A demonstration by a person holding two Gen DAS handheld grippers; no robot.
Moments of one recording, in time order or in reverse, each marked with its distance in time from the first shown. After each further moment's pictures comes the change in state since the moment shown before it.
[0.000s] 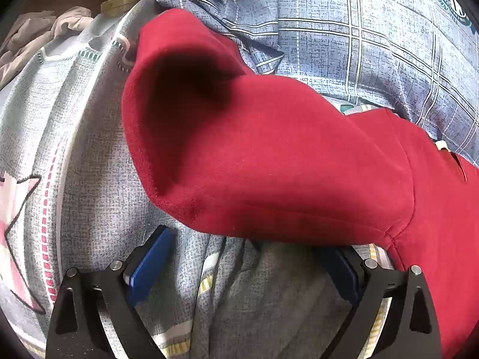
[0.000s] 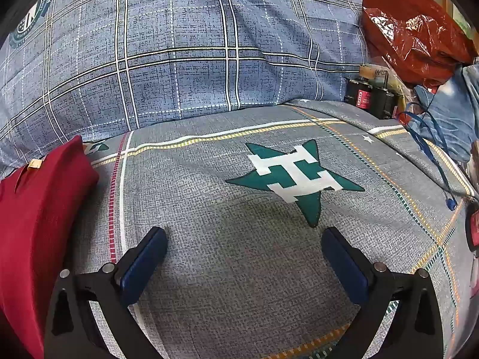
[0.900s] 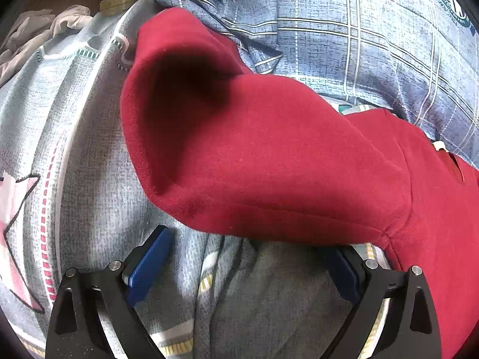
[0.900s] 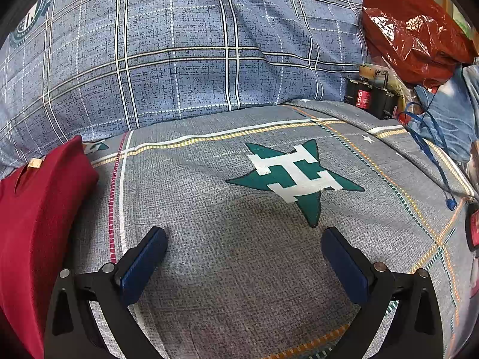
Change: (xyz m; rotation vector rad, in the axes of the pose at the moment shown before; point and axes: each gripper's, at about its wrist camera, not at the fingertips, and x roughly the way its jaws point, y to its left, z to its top) left arm -0.002 0.000 -0.001 -0.007 0.017 -0.021; right arm 0.001 0.001 0.001 -0.008 0.004 -0.008
